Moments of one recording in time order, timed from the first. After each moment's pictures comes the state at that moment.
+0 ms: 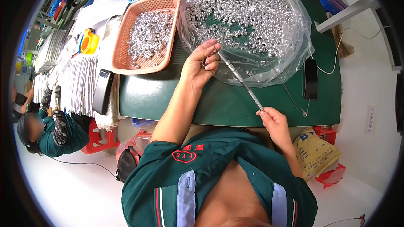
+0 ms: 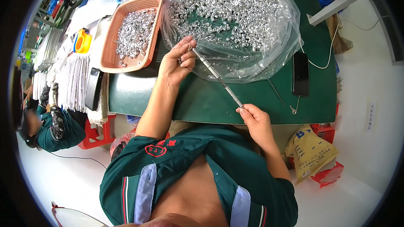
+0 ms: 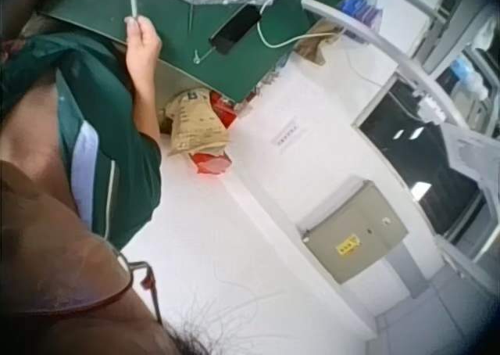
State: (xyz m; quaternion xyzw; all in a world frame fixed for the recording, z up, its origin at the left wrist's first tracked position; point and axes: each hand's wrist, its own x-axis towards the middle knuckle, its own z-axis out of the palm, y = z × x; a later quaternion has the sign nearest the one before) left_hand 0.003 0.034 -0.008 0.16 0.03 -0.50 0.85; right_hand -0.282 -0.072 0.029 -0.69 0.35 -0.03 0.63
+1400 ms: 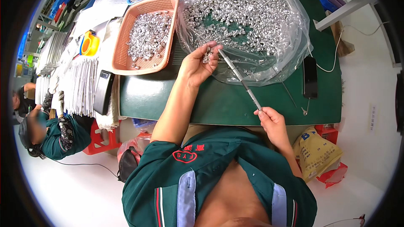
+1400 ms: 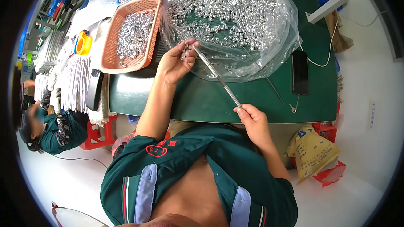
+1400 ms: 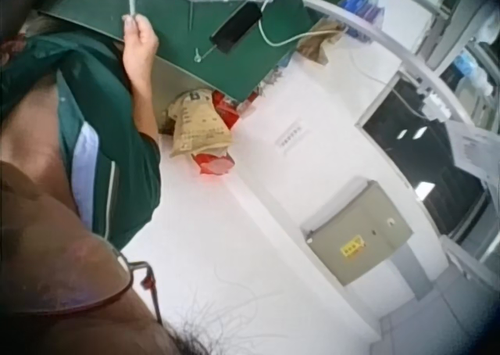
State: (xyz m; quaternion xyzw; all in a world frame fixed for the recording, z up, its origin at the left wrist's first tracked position) left_hand 0.008 0.033 -0.017 0.15 0.08 -0.54 0.82; right_hand -0.283 -0.067 0.026 -0.65 0.34 -0.04 0.68
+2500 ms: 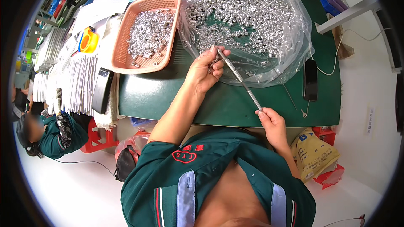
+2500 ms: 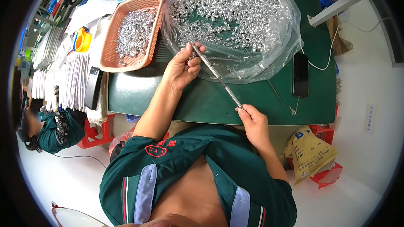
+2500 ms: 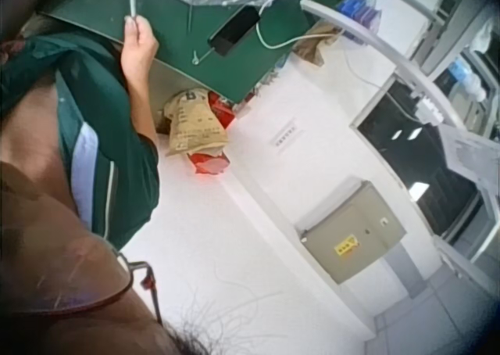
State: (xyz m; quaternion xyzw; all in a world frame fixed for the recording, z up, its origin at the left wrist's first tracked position) left_hand -0.013 0.030 -0.014 0.19 0.01 -0.53 0.83; right_hand -0.279 -0.064 0.023 -0.74 0.36 -0.07 0.57
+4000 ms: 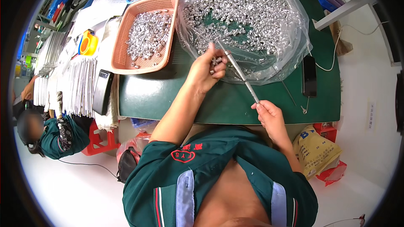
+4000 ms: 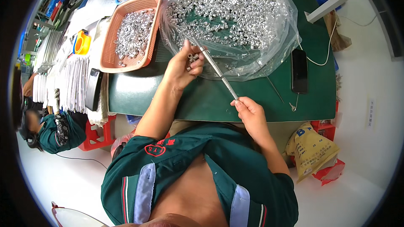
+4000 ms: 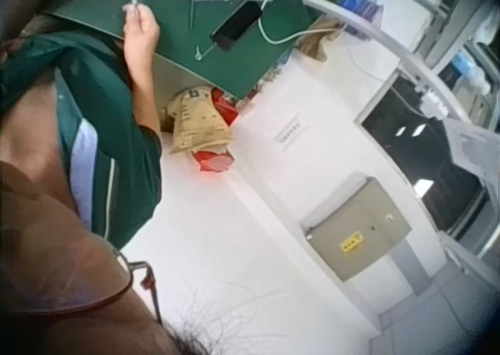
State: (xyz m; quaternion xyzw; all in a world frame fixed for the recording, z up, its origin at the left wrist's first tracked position) left_hand -0.022 0.026 0.003 0.29 0.03 -0.54 0.79; right_hand -0.265 -0.065 0.027 -0.62 0.34 -0.04 0.71
